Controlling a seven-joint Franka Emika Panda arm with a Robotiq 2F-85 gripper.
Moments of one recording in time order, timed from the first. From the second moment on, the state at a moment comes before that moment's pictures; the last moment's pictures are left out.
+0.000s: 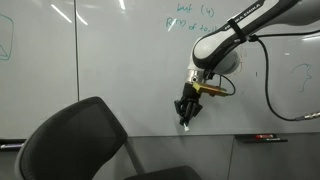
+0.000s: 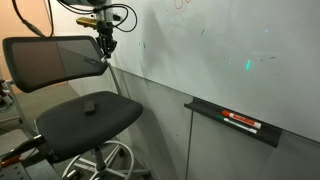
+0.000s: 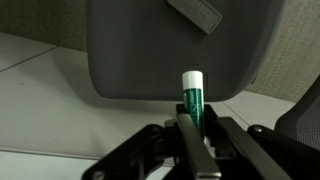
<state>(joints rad) 0.24 0.28 0.16 -1.90 0.09 2.30 0.24</state>
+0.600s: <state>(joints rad) 0.22 0.32 0.16 -1.87 0.14 2.27 0.22</state>
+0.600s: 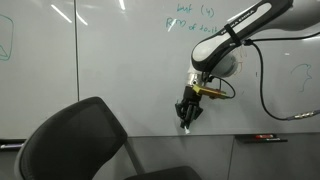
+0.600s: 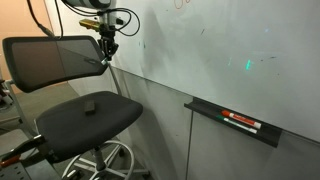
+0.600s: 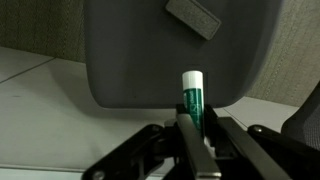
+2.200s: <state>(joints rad) 0.27 0.59 0.08 -1.59 -0.11 2.40 0.21</state>
